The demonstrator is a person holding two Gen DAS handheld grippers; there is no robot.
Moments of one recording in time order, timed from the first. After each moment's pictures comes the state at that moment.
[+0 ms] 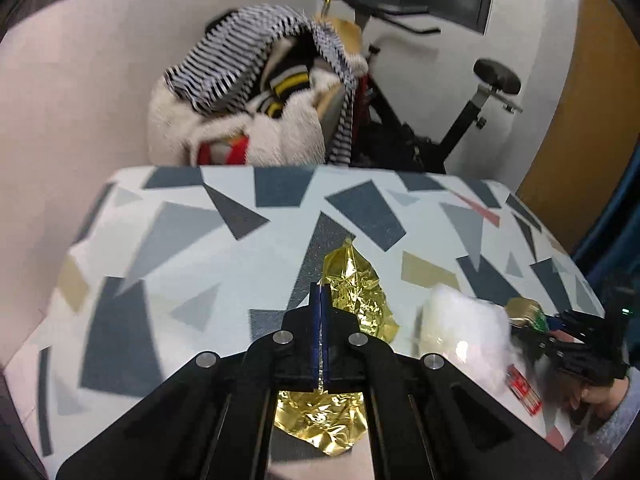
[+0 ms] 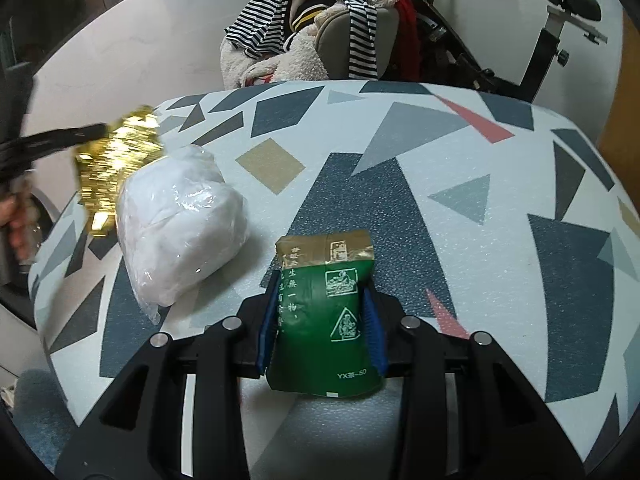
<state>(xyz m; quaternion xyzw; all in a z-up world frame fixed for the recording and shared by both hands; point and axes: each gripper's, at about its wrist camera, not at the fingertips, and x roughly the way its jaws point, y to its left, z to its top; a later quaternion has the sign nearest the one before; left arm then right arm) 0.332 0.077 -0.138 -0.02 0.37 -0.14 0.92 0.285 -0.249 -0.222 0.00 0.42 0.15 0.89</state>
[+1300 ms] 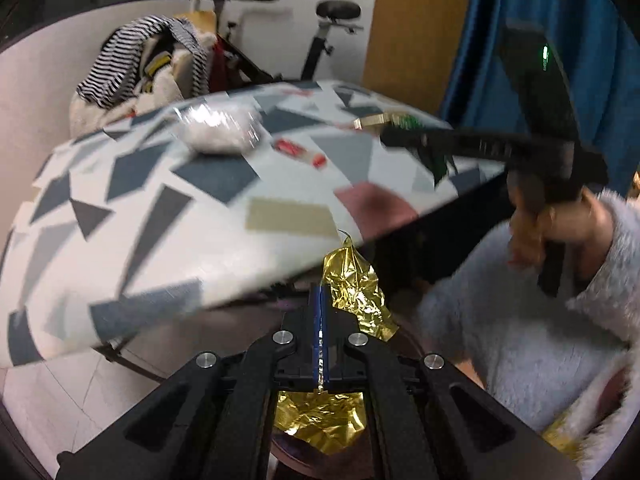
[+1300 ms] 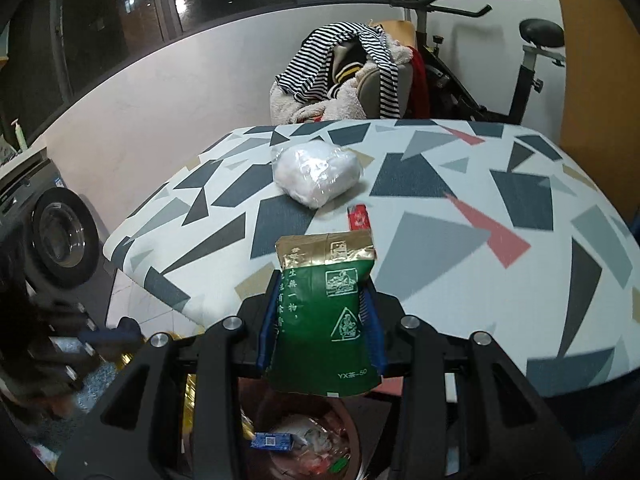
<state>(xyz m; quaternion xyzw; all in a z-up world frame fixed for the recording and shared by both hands) -0.002 -0.026 -0.209 0.08 0.39 -0.30 0.87 0.060 -0.237 -0.171 0.04 0.34 0.18 0.92</state>
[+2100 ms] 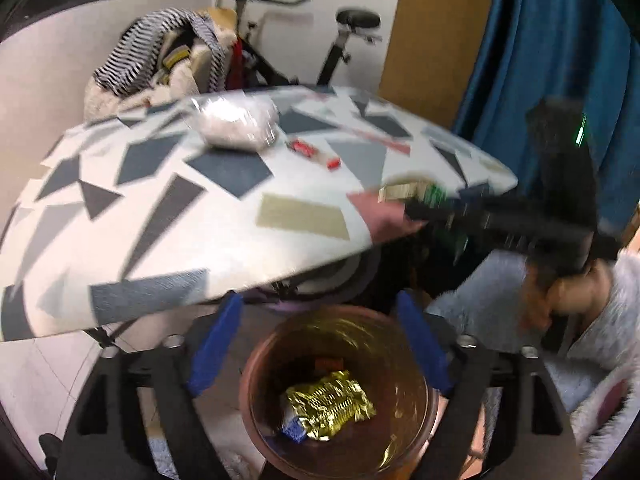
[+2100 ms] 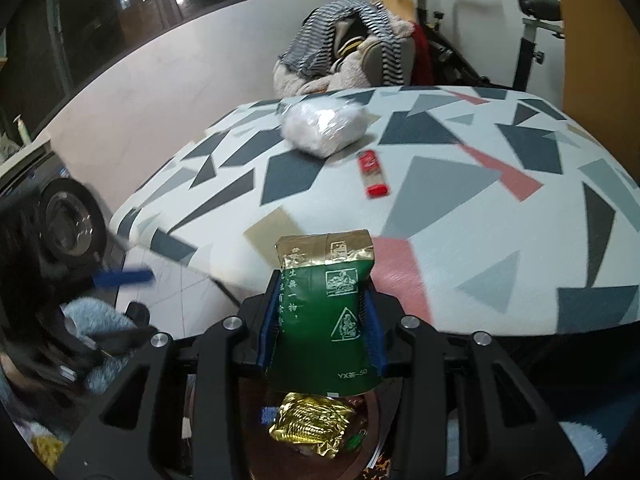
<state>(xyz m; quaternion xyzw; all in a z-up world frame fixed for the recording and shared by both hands) -0.002 -0.007 -0.200 0.04 0.36 -0.28 0.89 0.030 -0.231 -0.208 0.04 0.37 0.20 0.91</state>
